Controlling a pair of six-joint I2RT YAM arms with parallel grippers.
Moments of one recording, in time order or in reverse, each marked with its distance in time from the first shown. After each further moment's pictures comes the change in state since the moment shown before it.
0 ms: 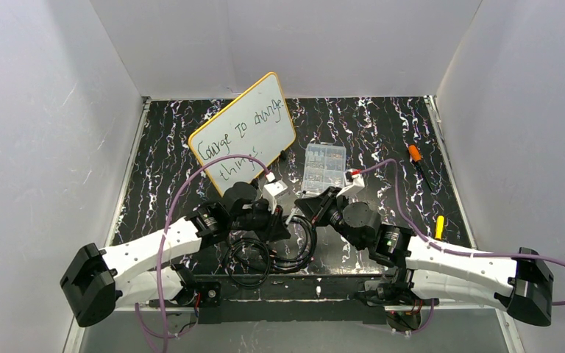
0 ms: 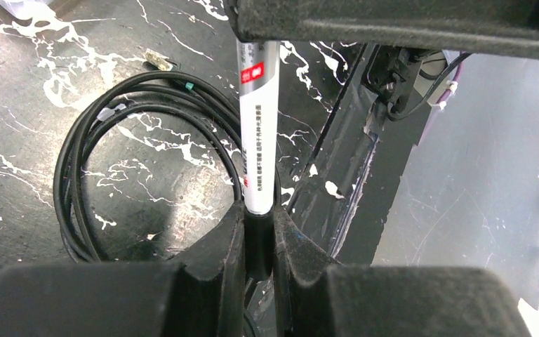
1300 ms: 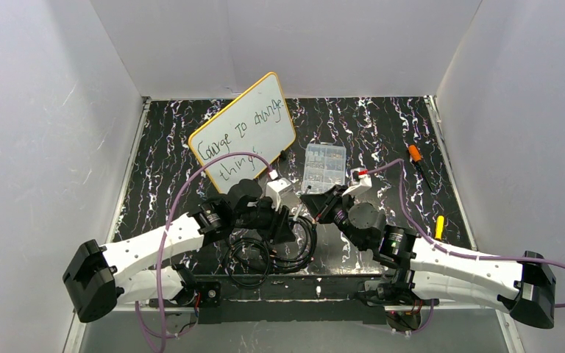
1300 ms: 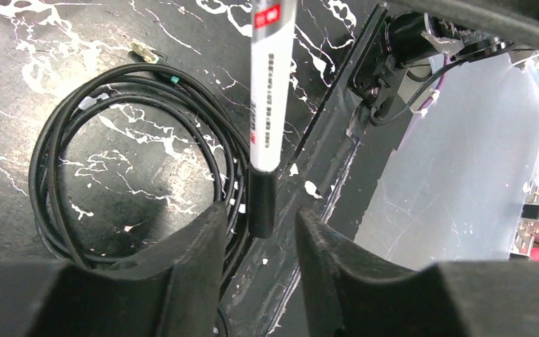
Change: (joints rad) left arm -0.029 0.034 0.082 -0.107 0.005 -0.076; right arm 0.003 -0.041 0.000 -0.003 0.091 -0.058
